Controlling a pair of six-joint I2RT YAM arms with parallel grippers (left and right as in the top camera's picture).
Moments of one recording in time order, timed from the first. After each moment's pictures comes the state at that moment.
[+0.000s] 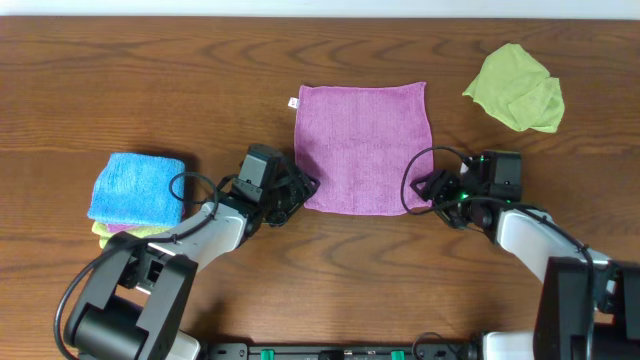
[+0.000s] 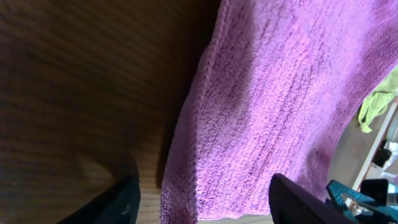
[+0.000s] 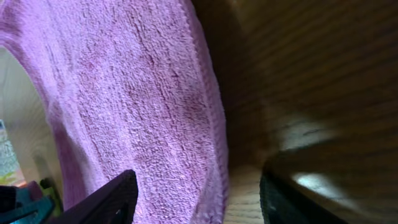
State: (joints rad) left arm -0.43 1.66 0.69 0.06 0.36 -1.15; right arm -0.05 1.58 0.61 -0.10 -0.50 0.70
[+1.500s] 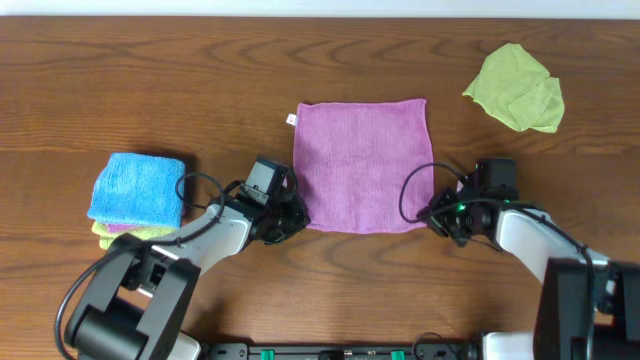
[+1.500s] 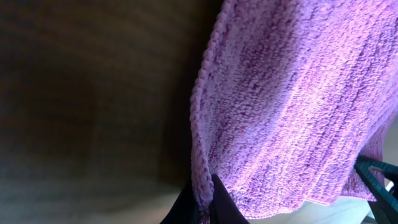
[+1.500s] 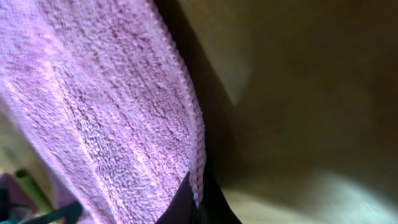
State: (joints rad) left arm -0.46 1.65 0.68 -0.17 0.41 -0.98; right arm -0.04 1.56 0.61 -0.34 -0.48 0.69
